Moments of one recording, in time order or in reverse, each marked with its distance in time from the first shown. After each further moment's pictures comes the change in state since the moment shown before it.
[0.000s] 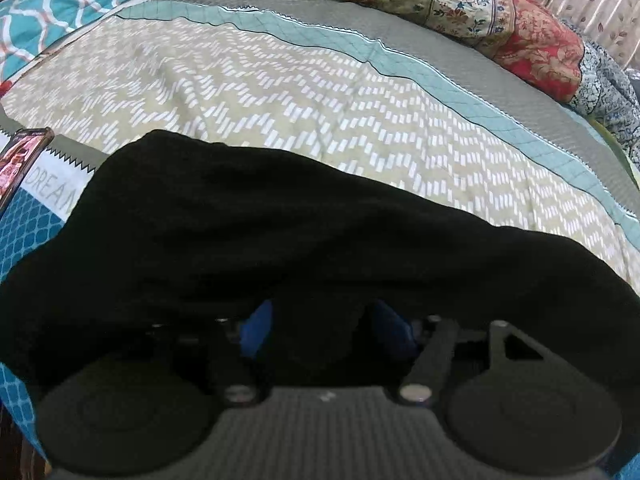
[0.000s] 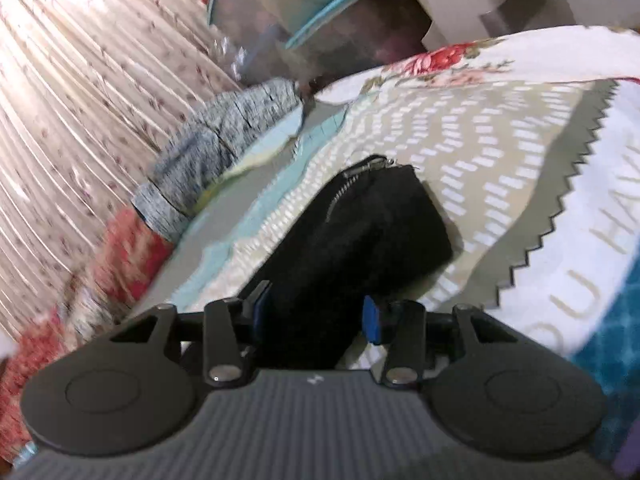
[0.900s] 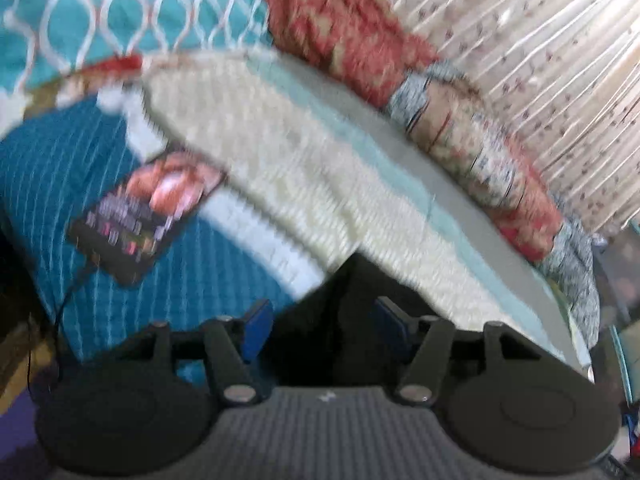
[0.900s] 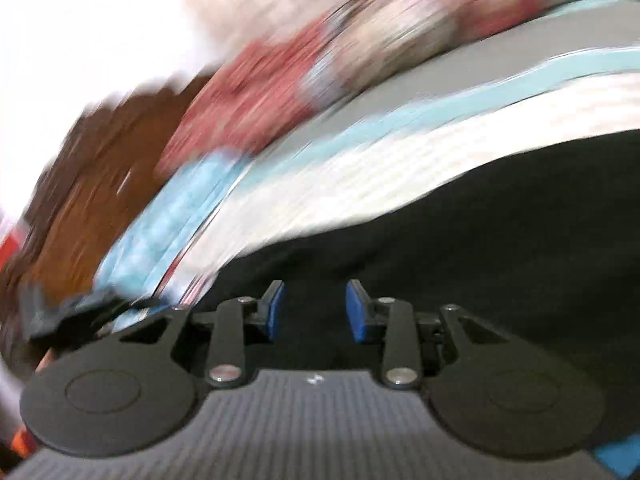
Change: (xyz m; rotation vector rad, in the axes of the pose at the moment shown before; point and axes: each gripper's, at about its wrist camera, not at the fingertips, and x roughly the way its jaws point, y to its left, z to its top) left arm -0.114 0.185 -0.020 -0.331 -0.294 -0.217; right arm -0.046 0.264 -0.201 -0.438 0.588 0.562
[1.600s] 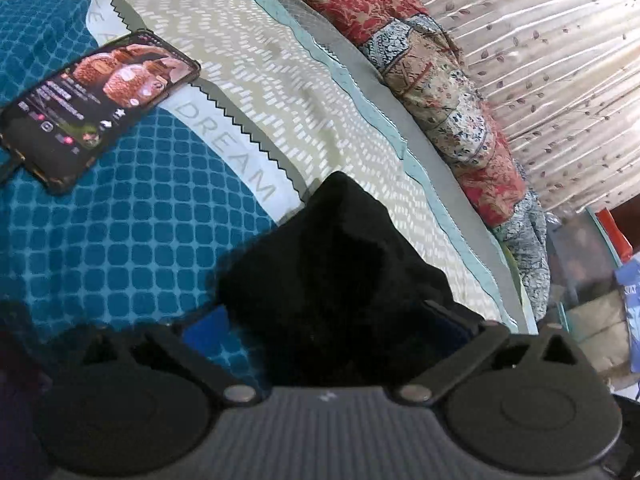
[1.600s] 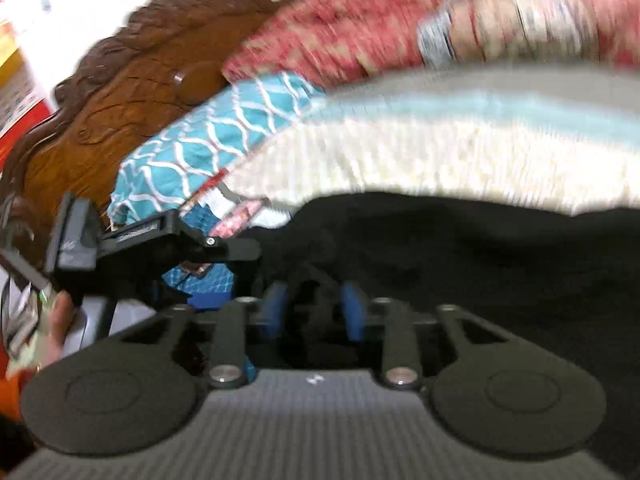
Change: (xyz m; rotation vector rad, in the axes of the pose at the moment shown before) left arm 0.057 0.035 -0.029 -0.090 0.200 -0.199; right arm 0.100 0.093 -0.035 -0.313 0.273 0.128
